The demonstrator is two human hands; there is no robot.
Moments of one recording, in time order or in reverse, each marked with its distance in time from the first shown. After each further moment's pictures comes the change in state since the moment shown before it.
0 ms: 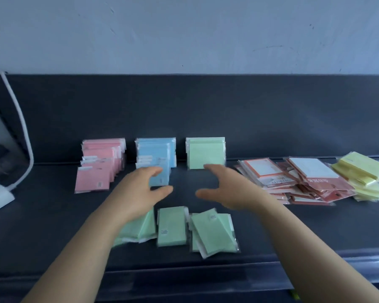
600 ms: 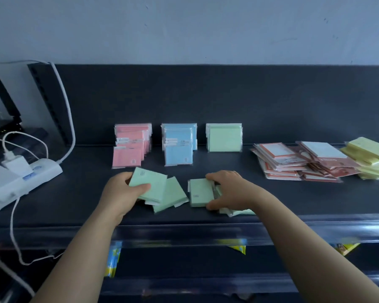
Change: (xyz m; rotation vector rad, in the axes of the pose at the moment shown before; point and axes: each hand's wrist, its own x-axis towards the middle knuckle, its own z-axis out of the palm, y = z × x) left_hand -0.058 -0.095 -0.011 -0.587 0.174 -0.348; right_hand -0.037 -0.042 0.054 -0.268 -0.141 -0.040
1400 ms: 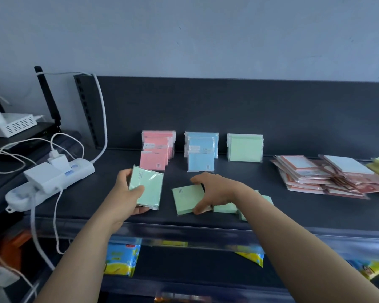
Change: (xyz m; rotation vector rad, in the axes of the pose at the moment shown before) left_hand -0.016 -0.013 -0.048 -0.275 -0.008 -0.011; right_hand 0.049 -0.061 0.011 0.001 -0.149 -0.112
